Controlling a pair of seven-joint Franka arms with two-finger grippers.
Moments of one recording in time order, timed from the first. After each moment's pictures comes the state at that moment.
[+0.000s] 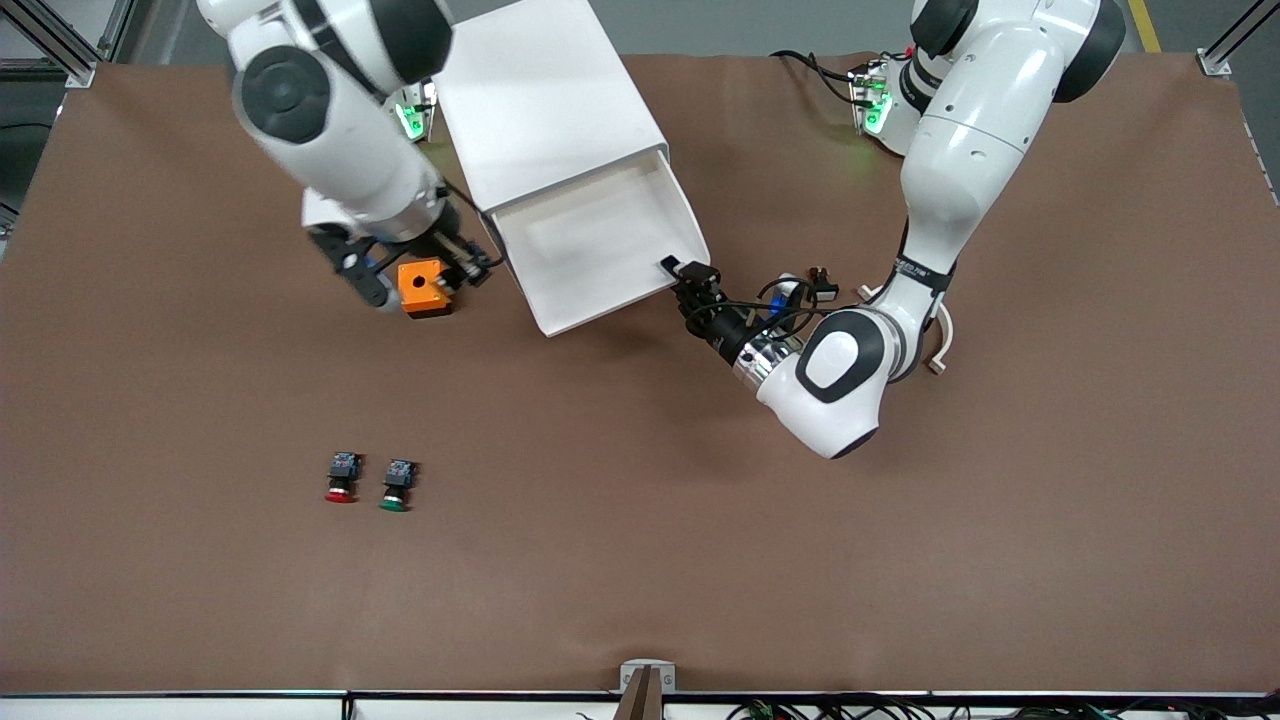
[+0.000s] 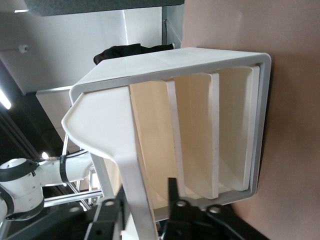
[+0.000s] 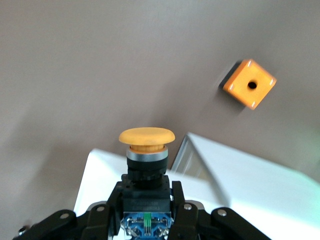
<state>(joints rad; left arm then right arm) -0.36 0.83 -0.13 -1.40 -1.08 1.39 -2.25 0.64 0.10 -0.07 -1.75 0.16 1.80 1.37</state>
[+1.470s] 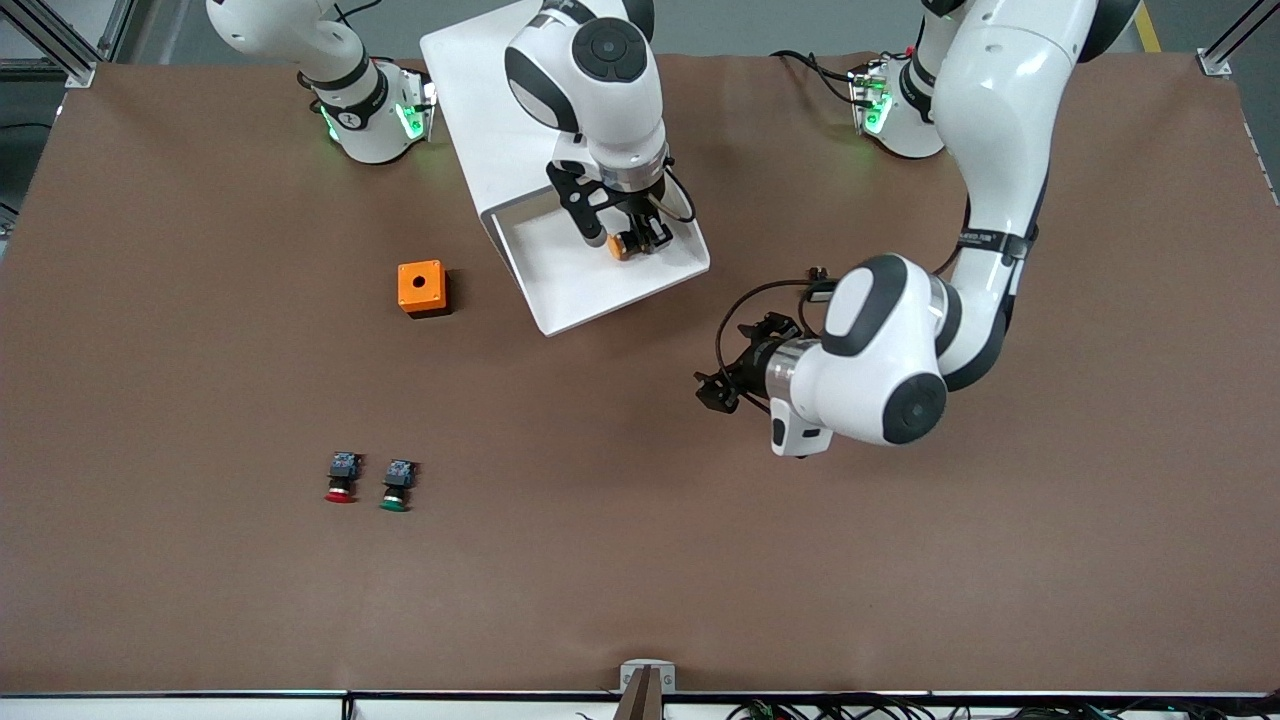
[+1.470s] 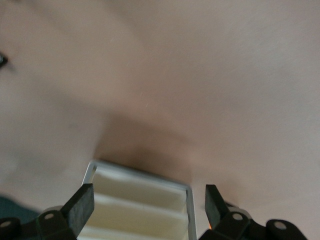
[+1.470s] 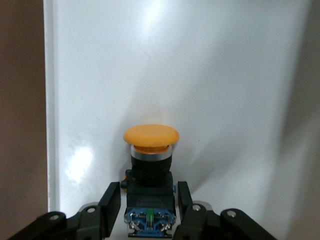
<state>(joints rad) -0.43 0.68 -0.08 -1.23 -0.45 1.71 -1.18 0.99 0.30 -0.08 -1.73 0.11 2.09 1.95</state>
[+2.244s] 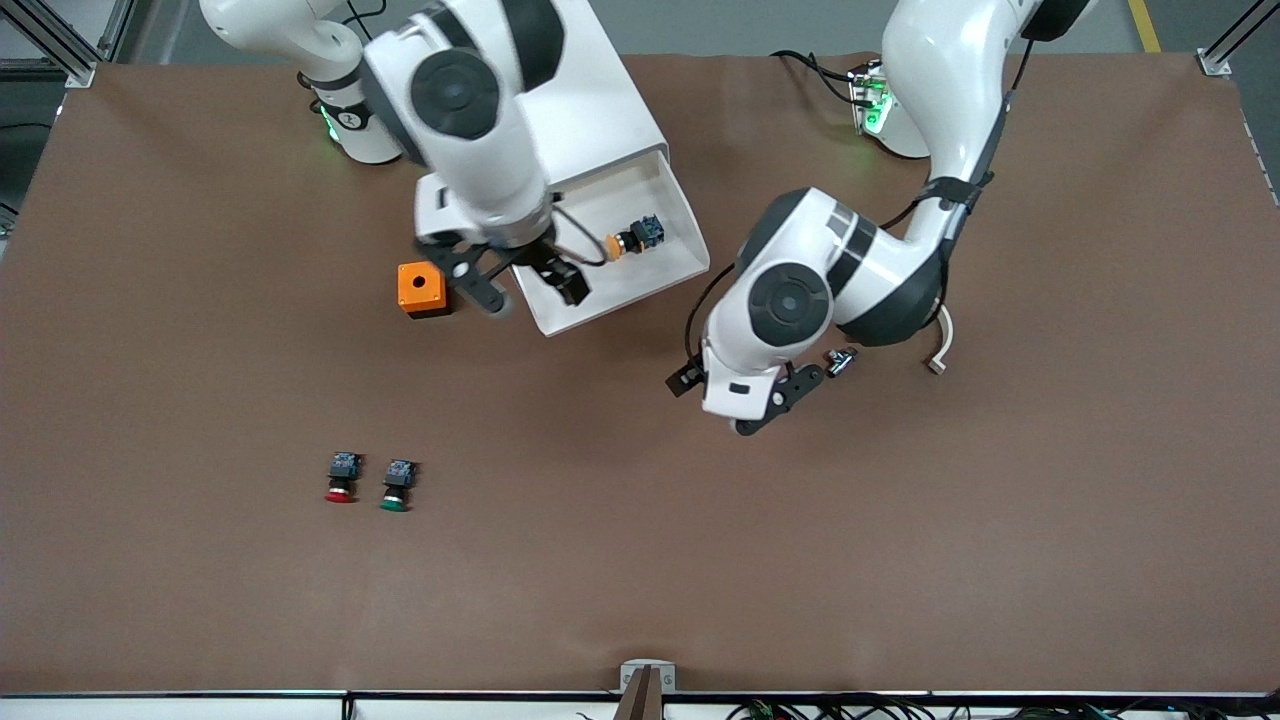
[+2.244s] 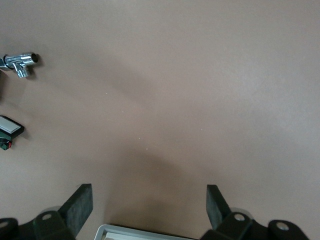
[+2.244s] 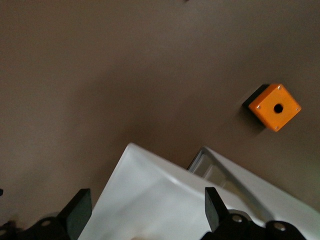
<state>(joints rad) -0.58 0.66 -0.09 -1.24 -0.12 1.80 -1.21 0.68 0.27 -0.12 -1.52 0.10 1.71 1.15</state>
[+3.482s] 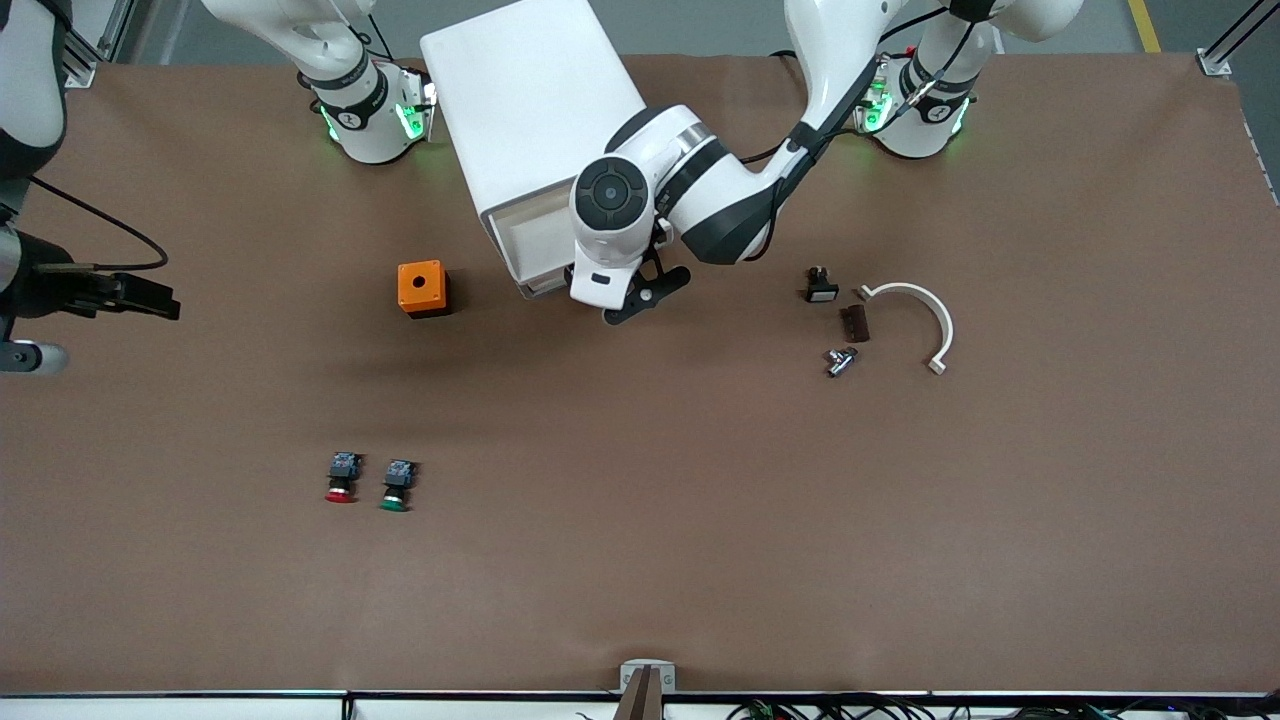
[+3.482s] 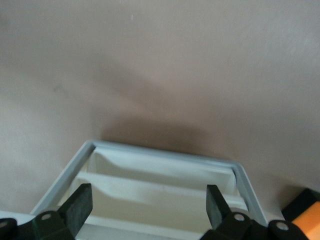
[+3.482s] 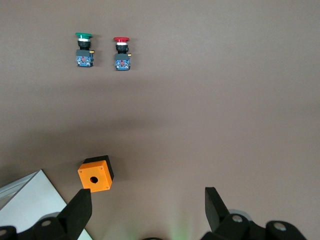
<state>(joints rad) -0.78 0.65 -0.14 -1.31 -0.24 1.81 -1.37 0.06 0.17 -0.13 -1.46 0.00 1.46 -0.03</state>
